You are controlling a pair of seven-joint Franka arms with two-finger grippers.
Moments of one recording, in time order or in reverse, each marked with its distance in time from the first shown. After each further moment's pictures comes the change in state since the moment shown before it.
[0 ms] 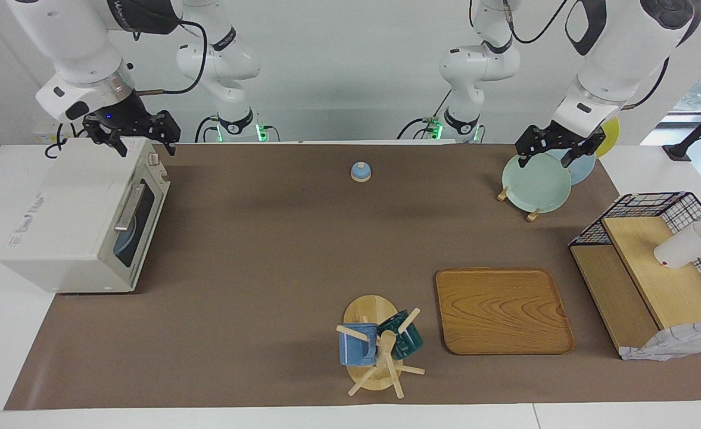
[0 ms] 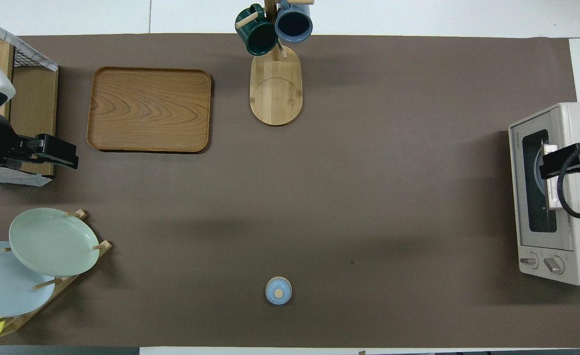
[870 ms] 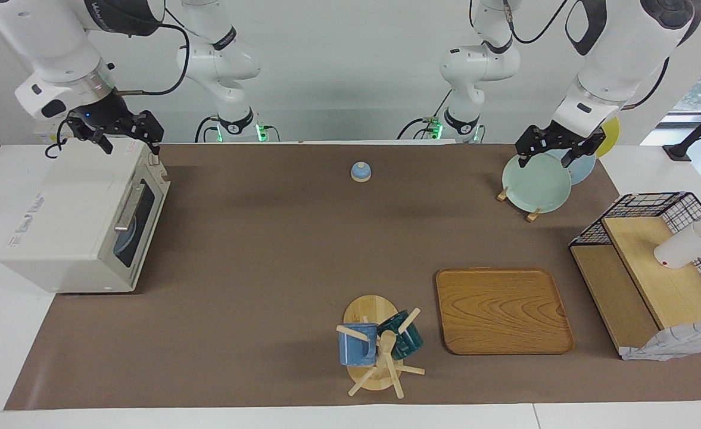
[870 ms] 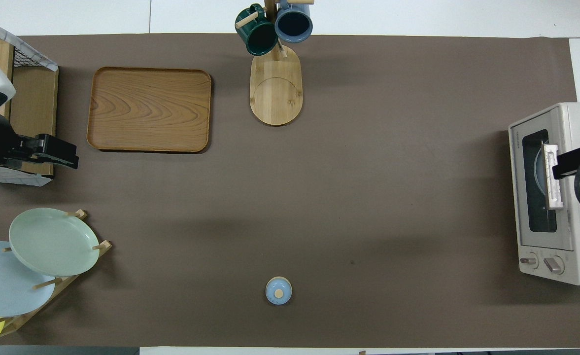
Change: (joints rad) left arm 0.000 0.000 0.000 0.000 0.000 0.000 0.000; right arm -0.013 0.003 -0.028 -0.007 0.000 0.010 -0.037
